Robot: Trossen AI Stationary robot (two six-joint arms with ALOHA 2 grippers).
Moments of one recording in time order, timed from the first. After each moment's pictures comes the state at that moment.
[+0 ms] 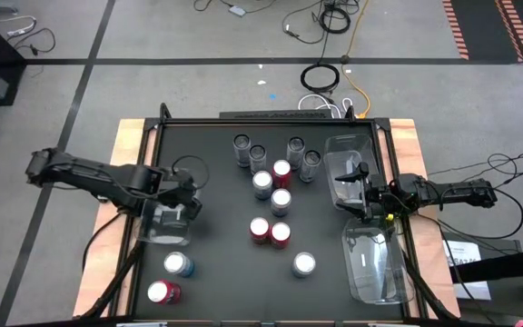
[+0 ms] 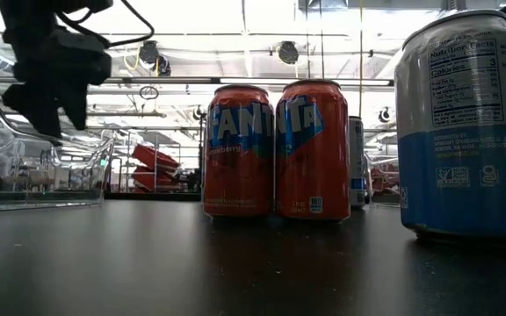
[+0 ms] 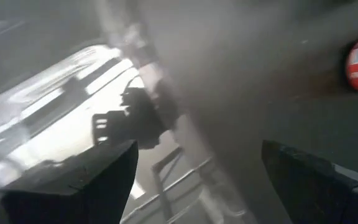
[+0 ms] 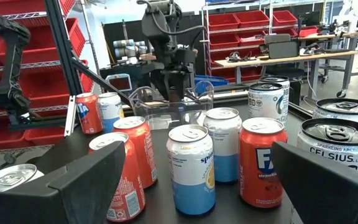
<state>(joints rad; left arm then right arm) -0.12 1.00 0.71 -0.91 -0.11 -1.07 0.08 0.01 0.02 0.04 0.13 0.12</state>
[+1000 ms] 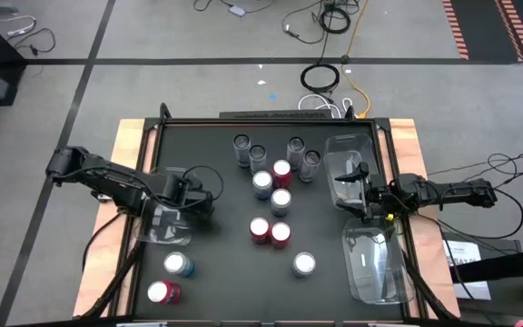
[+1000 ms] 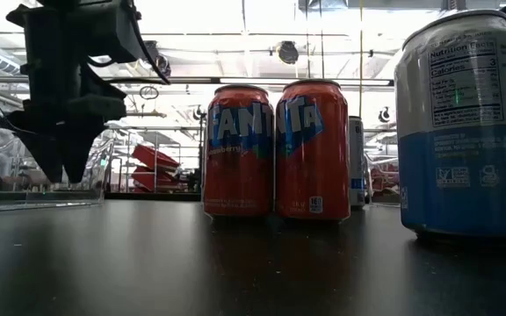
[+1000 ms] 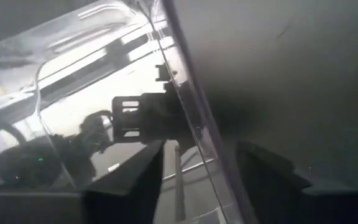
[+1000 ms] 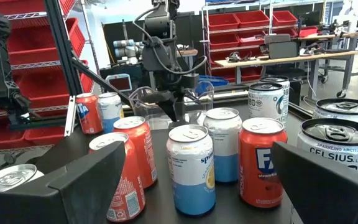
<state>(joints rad) -0.12 1.31 0.71 -0.87 -0.11 -1.25 0.08 0.01 0.02 0.04 0.13 0.12</state>
